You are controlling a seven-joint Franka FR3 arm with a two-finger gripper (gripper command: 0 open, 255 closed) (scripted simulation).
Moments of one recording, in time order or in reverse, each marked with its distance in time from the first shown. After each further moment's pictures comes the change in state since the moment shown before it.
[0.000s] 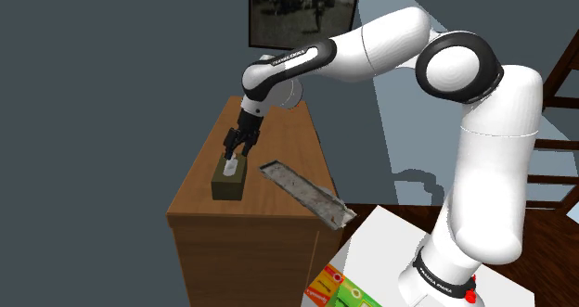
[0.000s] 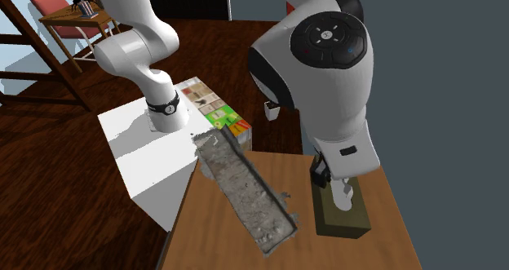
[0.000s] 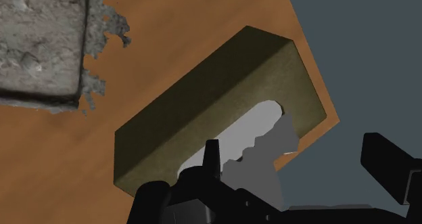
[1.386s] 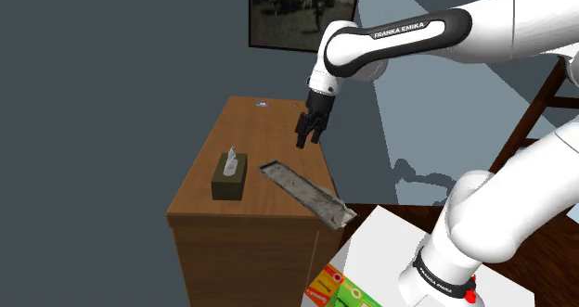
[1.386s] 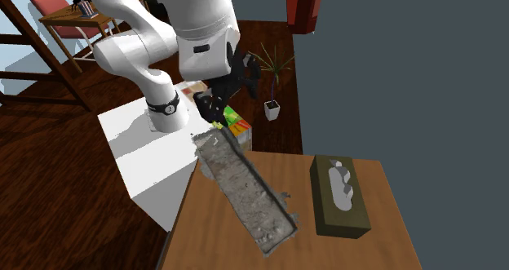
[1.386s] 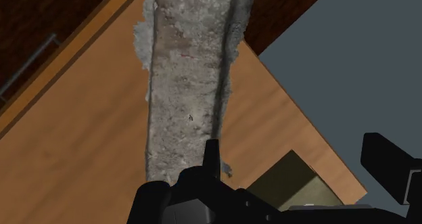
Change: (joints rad) arm -0.086 -0.664 -0.052 -0.487 -0.246 -0.257 0.173
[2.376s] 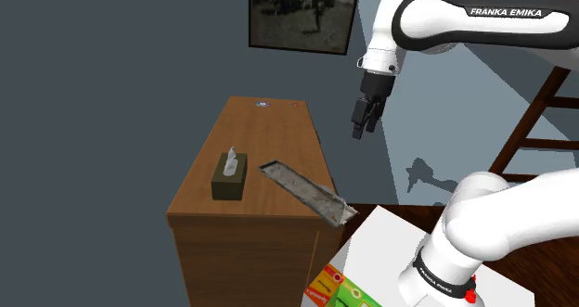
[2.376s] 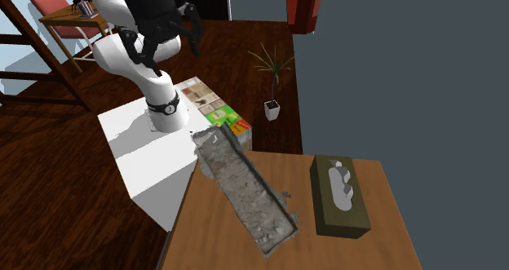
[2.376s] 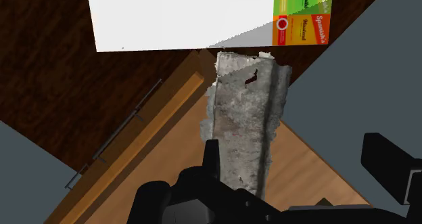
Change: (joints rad) arm -0.092 -0.409 0.000 -0.084 -0.149 -0.387 0.091
